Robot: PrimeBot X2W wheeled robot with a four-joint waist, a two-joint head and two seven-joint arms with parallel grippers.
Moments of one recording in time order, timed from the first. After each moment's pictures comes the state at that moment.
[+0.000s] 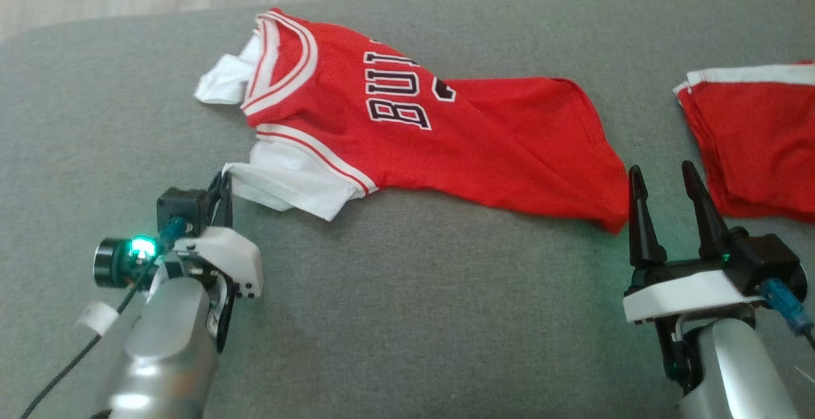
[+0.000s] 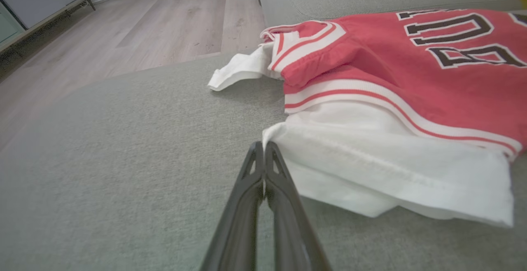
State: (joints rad) left arm -0.60 0.13 -0.29 0.96 -0.21 0.02 -0.16; right arm -0.14 -0.05 0.00 0.25 0.10 0.13 -0.25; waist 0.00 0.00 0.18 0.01
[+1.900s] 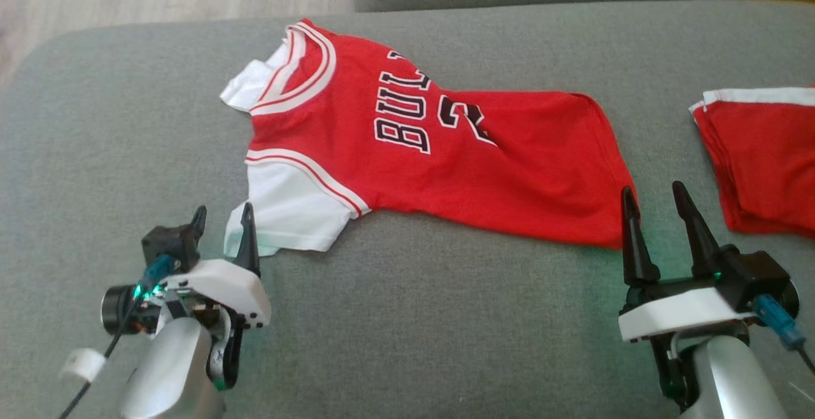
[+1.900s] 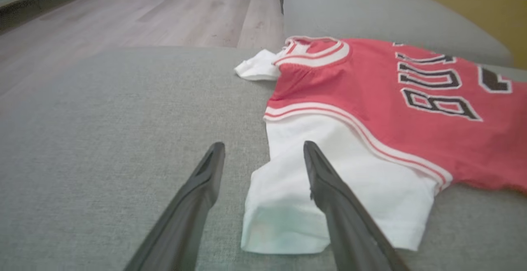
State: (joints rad) left arm -0.36 0.15 -0.26 0.59 -0.37 0.08 -0.04; right arm -0.10 -0.05 0.01 0.26 0.10 0.13 -0.25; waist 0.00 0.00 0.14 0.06
